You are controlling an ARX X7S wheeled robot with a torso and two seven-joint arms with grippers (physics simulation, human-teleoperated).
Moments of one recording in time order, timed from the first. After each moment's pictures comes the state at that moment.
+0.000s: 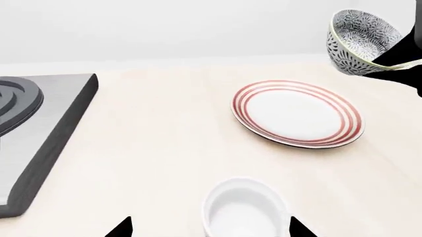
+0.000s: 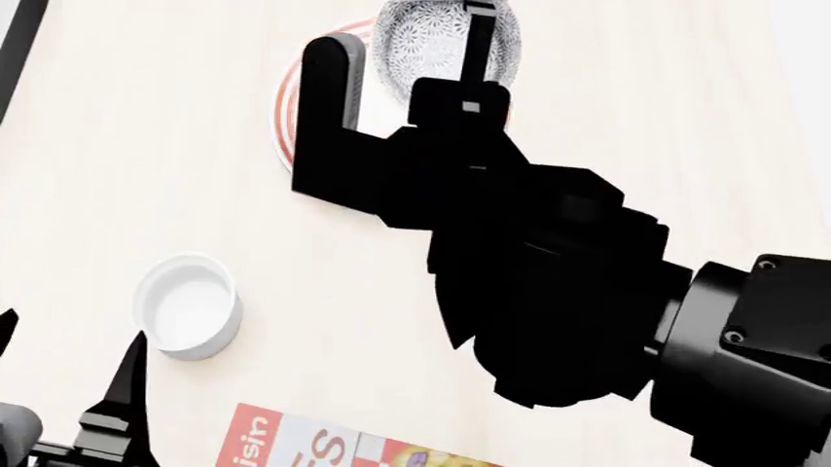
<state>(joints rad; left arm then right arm) -0.13 -0.51 0.17 0.51 -0.52 -0.36 -0.25 1.73 0.36 -1.75 0.20 0.54 0.76 0.12</state>
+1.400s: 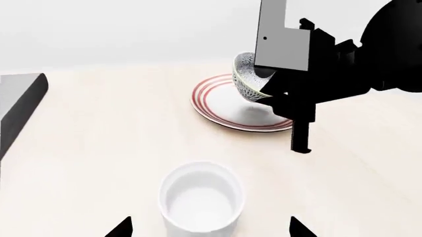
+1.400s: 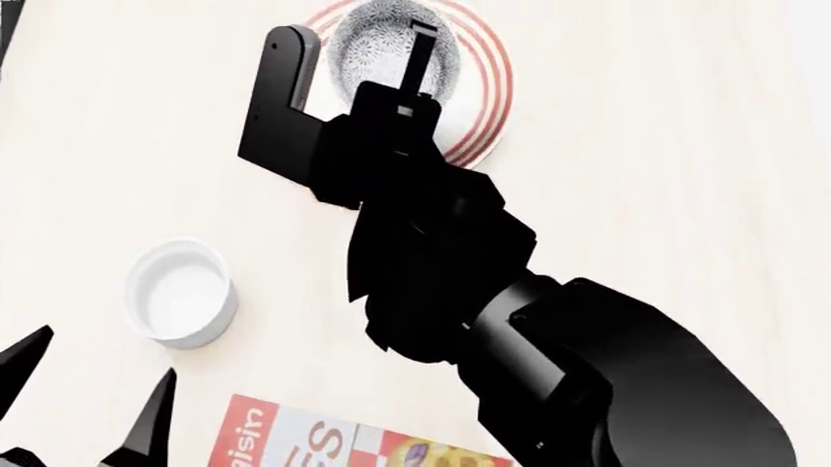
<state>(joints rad) -0.06 -0.54 0.22 0.48 -0.47 -0.19 -0.12 1.53 0.00 -1.55 0.89 0.40 0.49 -0.02</state>
